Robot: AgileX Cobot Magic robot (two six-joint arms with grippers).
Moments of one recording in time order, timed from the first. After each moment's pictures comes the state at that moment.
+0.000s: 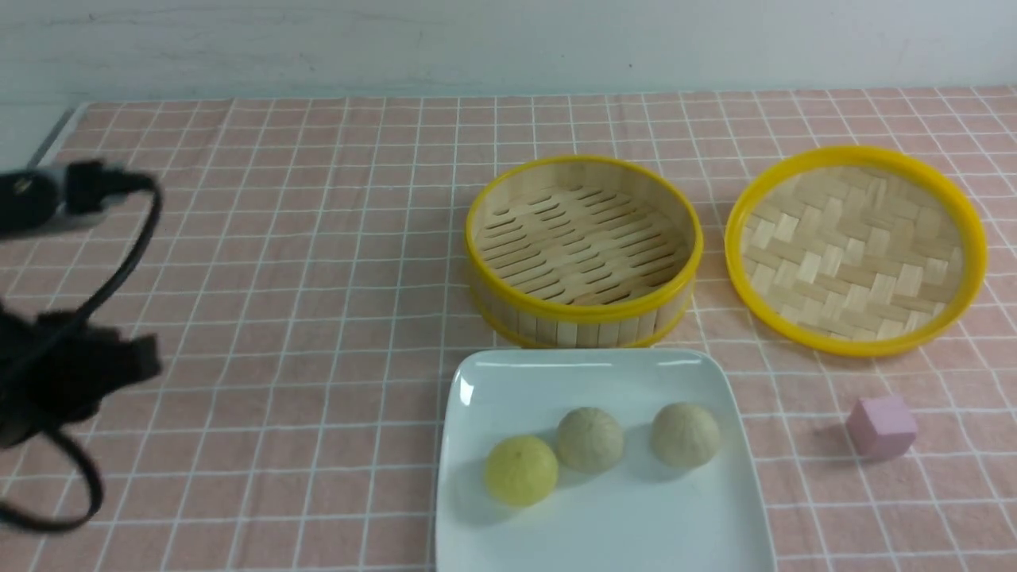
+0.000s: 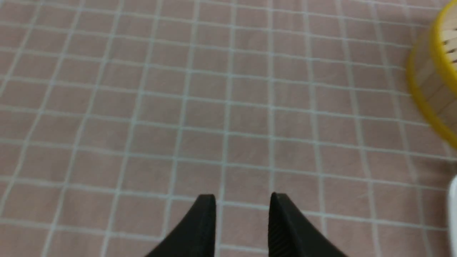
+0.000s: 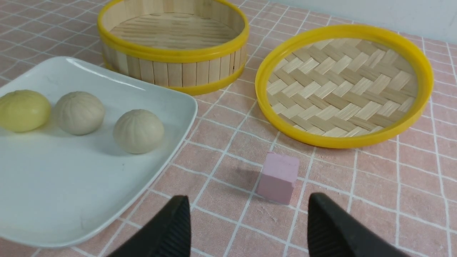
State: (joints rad) right arm 0.47 -0.02 -0.20 -0.19 0.60 0.14; left arm -0.10 0.81 -0.52 0.28 0.40 -0.46
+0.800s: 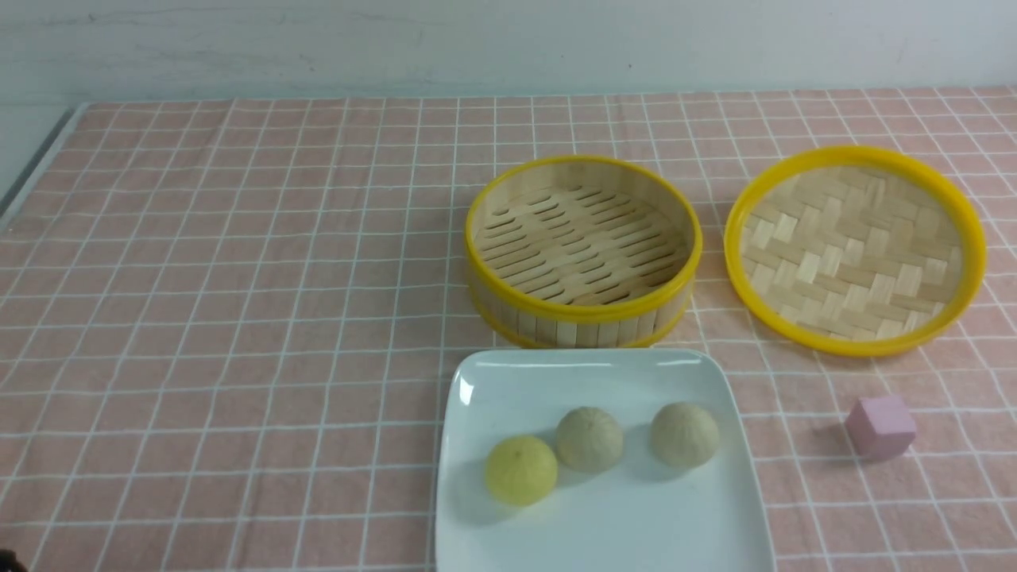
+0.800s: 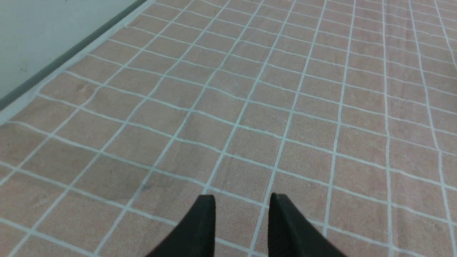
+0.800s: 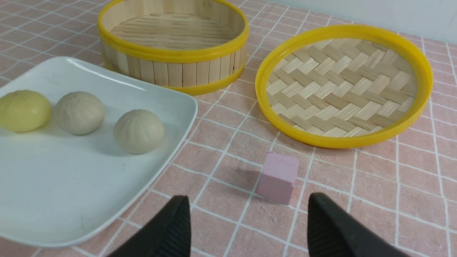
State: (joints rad) right arm 0.47 -0.02 -0.20 -0.19 0.60 0.14; left arm 0.11 0.09 0.01 0.31 0.34 -0.46
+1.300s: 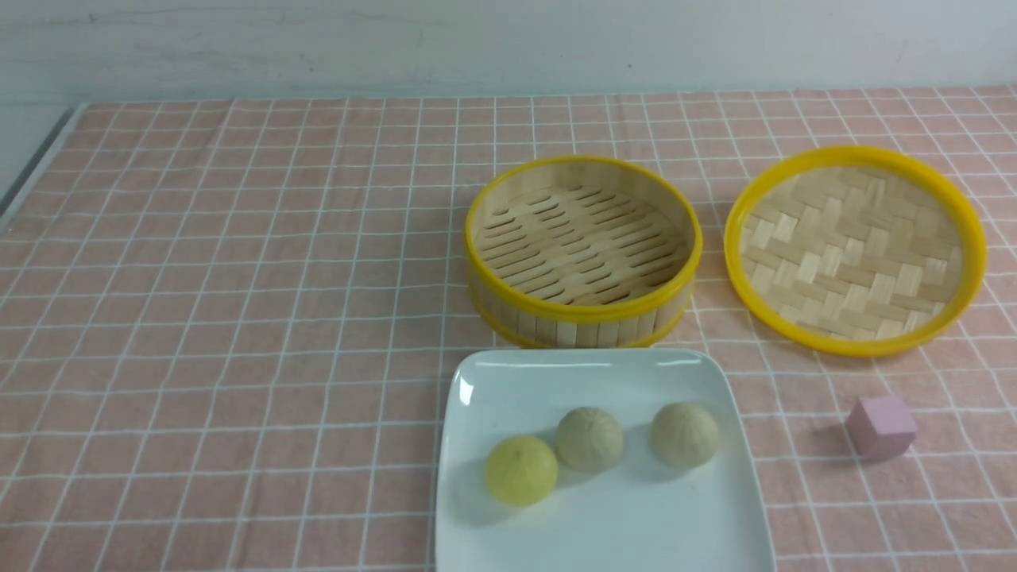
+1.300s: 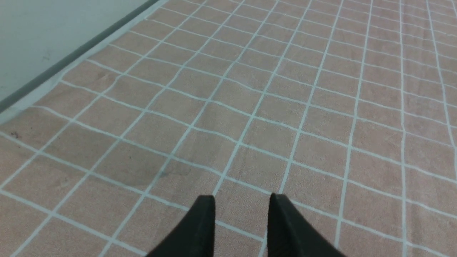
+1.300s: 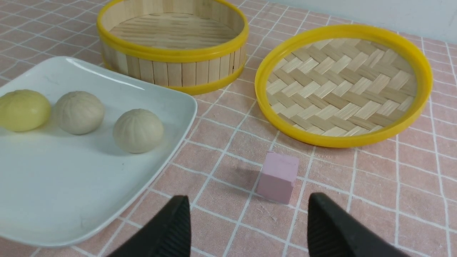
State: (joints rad) right arm 0.47 -0.02 -0.20 -0.19 0.60 0.14; left arm 0.11 -0.01 0.02 0.31 0.43 -0.46
